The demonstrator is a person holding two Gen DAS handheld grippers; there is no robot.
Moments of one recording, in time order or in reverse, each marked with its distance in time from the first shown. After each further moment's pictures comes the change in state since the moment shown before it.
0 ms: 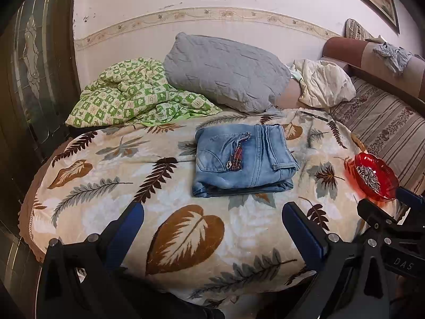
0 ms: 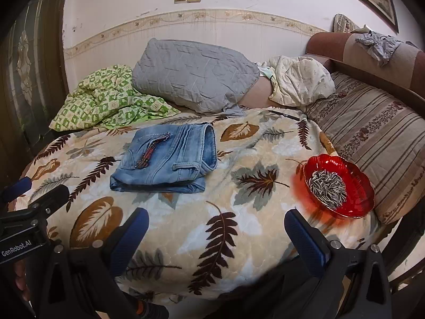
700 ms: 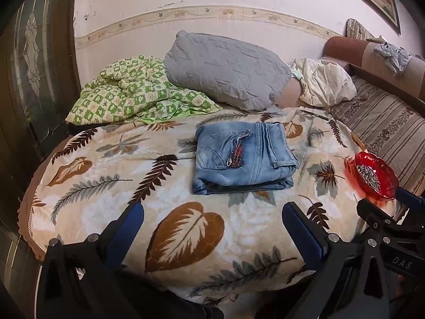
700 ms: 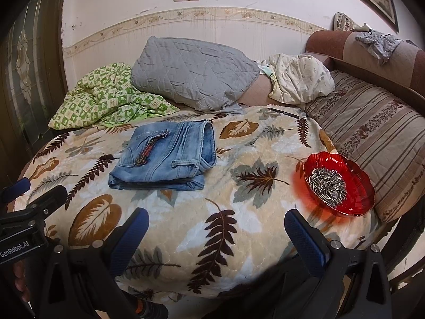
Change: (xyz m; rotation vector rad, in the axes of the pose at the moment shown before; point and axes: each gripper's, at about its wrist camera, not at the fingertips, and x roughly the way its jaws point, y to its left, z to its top) left arm 0.001 0.005 -0.003 0.002 0.008 -0.009; right arm 0.002 -0.002 -0.002 -0.001 0.009 0.000
